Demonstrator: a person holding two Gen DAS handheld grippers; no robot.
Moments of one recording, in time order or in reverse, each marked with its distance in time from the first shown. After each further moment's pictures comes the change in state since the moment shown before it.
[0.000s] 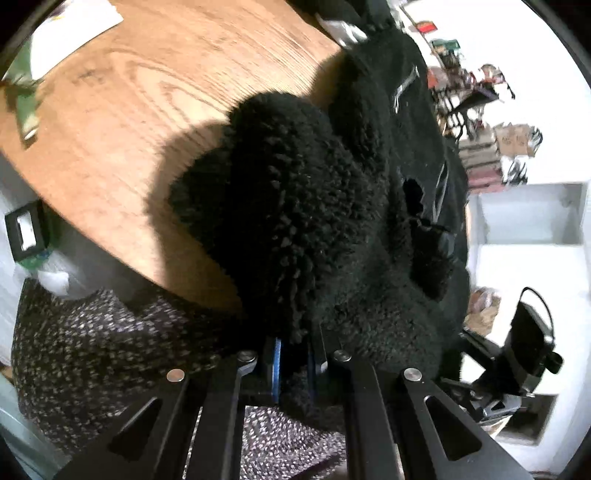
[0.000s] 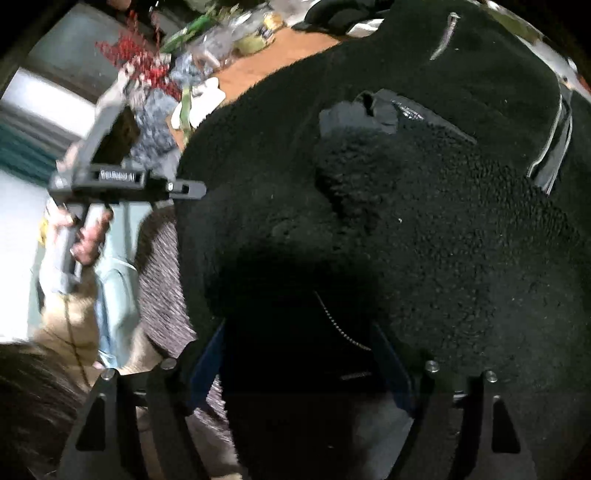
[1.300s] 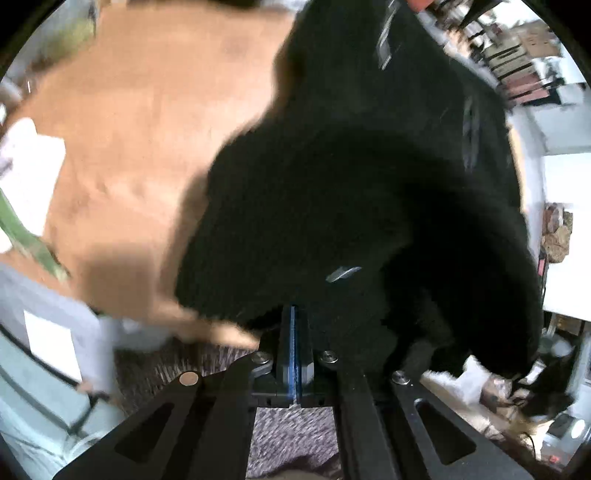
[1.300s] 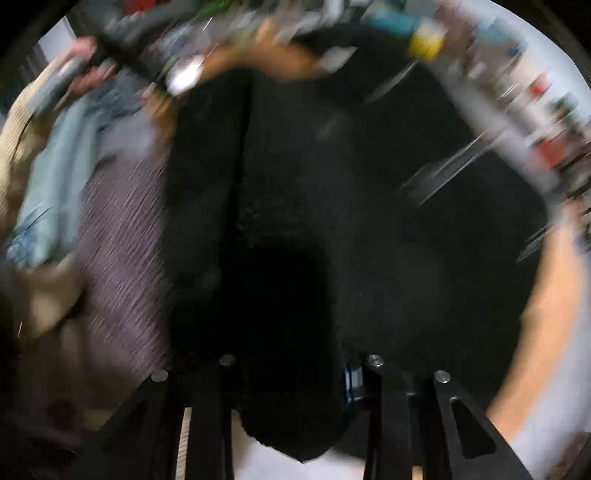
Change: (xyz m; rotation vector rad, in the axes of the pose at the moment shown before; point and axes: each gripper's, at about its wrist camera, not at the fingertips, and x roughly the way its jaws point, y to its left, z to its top) left arm 0.015 -0.057 0.051 0.244 0.277 0.400; right arm -0.029 0.010 -0.097 -0.181 0.040 -0.343
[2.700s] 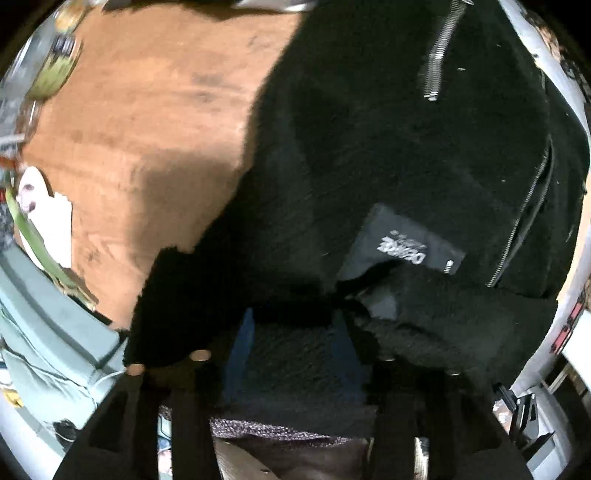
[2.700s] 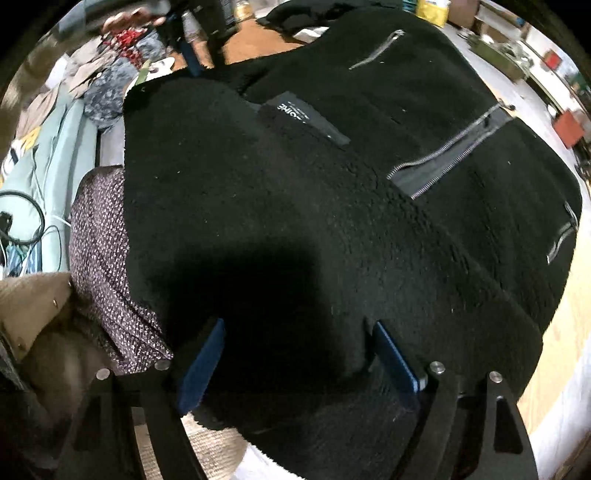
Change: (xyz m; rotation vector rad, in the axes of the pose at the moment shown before) left arm -0.020 -0.087 0.154 -0.156 0.196 0.265; right arm 0.018 -0.116 0.053 0.019 0.042 0.028
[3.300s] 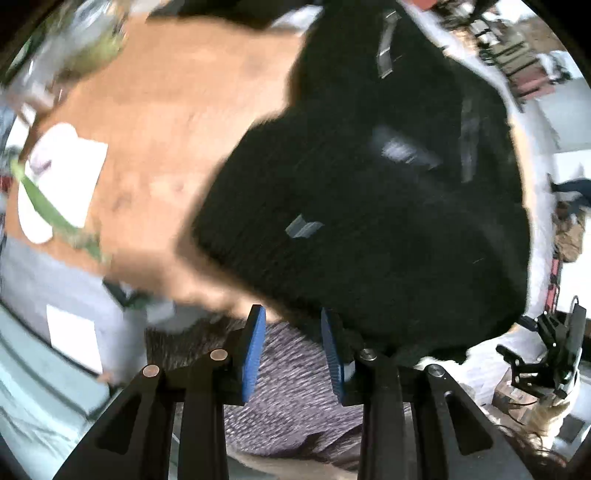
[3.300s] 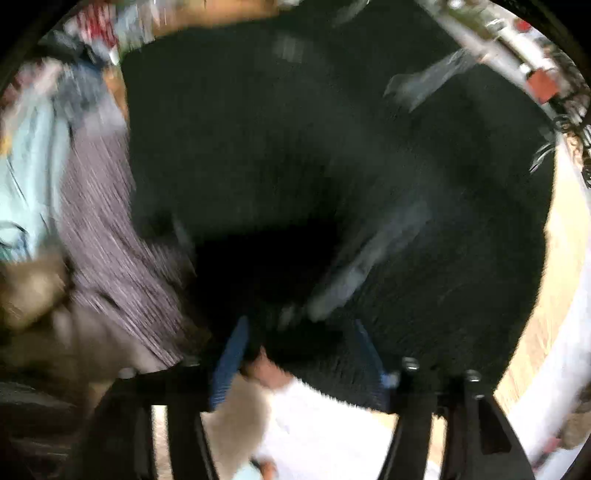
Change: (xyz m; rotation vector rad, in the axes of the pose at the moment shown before) left arm -0.018 0.098 -0.152 0.180 -0.303 -0.210; right arm -0.031 0.046 -0.083 0.148 0.030 -0.057
